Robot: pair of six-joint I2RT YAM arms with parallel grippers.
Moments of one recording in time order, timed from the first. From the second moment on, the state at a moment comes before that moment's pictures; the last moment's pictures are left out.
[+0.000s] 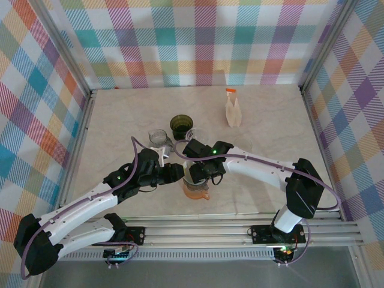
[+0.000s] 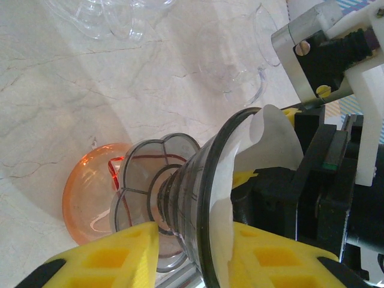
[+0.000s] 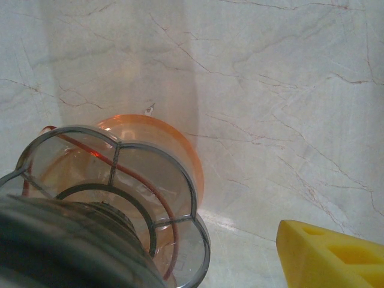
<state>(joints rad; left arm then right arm) -0.77 0.95 0.64 -0.31 0.21 -0.90 1.01 1.63 1.28 -0.96 0.17 0.60</state>
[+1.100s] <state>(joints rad) -0.78 0.95 0.65 -0.32 0.18 -0.92 1.01 1.63 1.28 -0.96 0.17 0.60</state>
